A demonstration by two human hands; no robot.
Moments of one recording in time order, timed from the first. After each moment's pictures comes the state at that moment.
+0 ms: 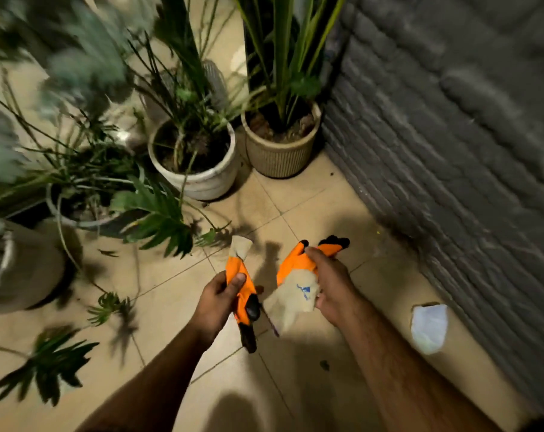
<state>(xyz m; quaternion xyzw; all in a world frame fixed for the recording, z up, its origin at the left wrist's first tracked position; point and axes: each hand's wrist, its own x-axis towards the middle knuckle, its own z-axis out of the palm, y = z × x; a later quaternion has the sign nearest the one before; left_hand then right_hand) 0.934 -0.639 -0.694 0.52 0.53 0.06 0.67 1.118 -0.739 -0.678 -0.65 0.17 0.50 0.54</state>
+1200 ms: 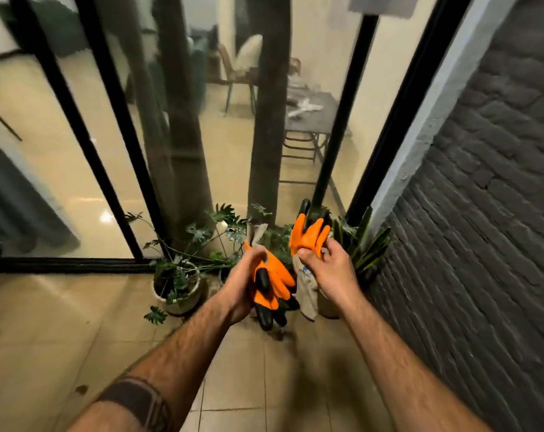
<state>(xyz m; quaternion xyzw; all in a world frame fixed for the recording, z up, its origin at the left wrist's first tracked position) 0.795 -0.698 -0.055 0.35 0.44 0.32 0.76 0.969 -0.740 -0.007 -0.66 -0.42 0.39 0.49</state>
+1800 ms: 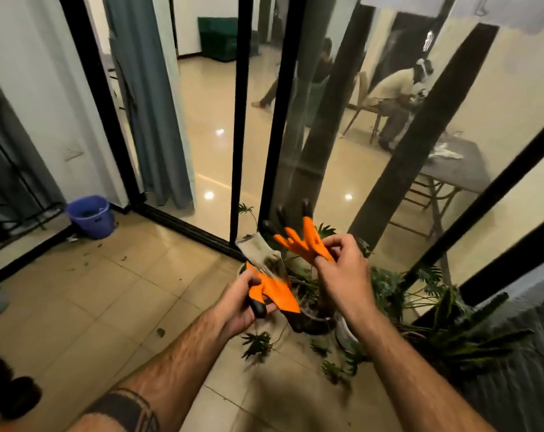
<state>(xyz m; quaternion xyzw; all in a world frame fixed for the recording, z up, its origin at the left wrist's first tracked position) 0.590 -0.716 -0.063 0.08 0.47 0.52 0.71 0.765 -0.688 0.033 -0.60 -0.64 0.31 0.36</state>
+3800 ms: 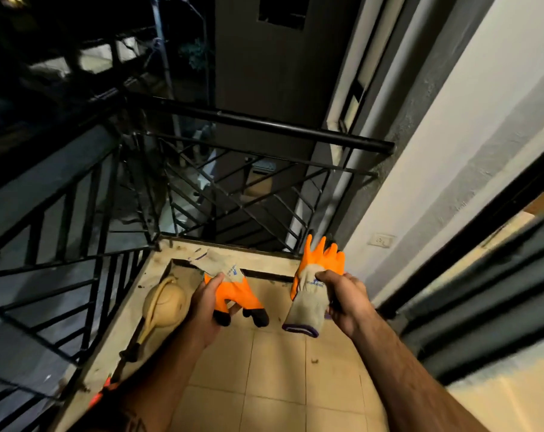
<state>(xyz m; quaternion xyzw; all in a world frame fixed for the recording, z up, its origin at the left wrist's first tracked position) -0.207 -0.709 -0.145 -0.28 0.43 0.85 0.11 -0.196 -0.451 -0.060 -0.30 -0.59 0.74 -0.07</state>
